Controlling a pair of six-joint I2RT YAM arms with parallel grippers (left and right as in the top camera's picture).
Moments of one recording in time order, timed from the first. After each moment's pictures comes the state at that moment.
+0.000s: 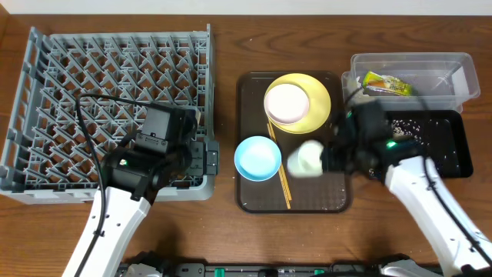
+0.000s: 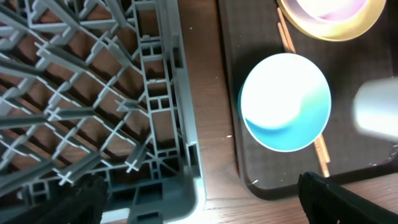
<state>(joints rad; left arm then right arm) -0.29 1.14 1.06 -1.00 0.11 -0.25 0.24 1.35 0.96 -0.77 -0.33 0.28</state>
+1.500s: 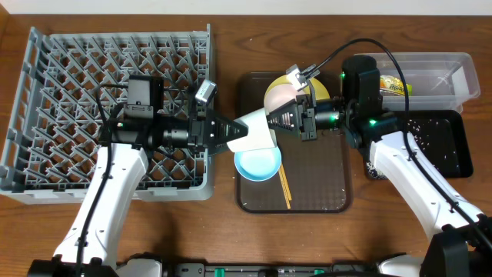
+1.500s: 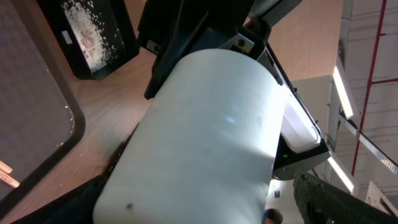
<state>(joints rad) -0.09 1.38 1.06 -0.70 1.49 -0.36 0.31 1.53 1.06 -0.05 -1.31 0.38</state>
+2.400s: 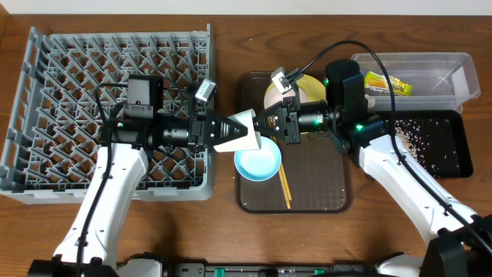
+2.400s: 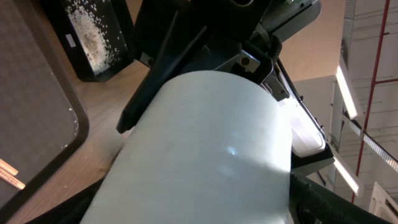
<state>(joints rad) -0.09 1.38 1.06 -0.69 1.48 -0.36 0.40 1.53 1.06 -0.01 -1.17 0.40</state>
